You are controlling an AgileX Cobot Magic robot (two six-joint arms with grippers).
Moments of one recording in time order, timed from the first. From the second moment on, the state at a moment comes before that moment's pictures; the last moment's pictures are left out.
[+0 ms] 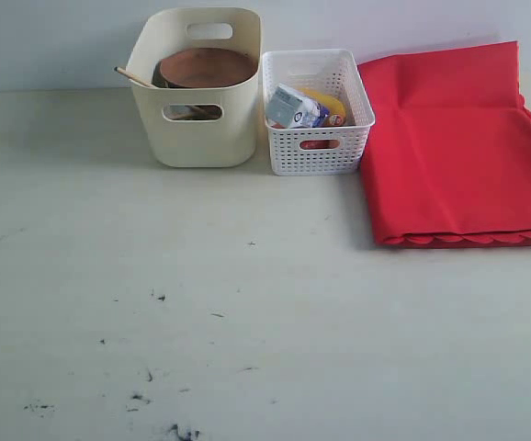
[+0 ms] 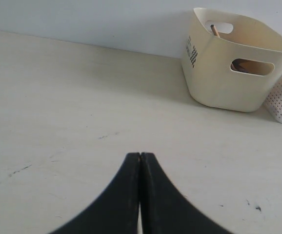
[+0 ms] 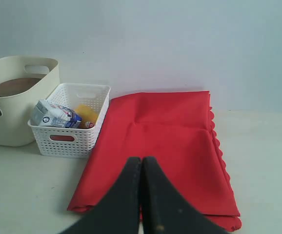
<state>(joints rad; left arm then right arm) -0.07 0.01 0.00 -0.01 0.36 -0.15 -0.03 0.18 -0.46 0.23 0.62 -0.23</state>
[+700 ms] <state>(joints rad) -0.07 0.01 0.00 -0.01 0.36 -0.15 -0.03 0.05 -0.17 0.23 0.39 -0.23</state>
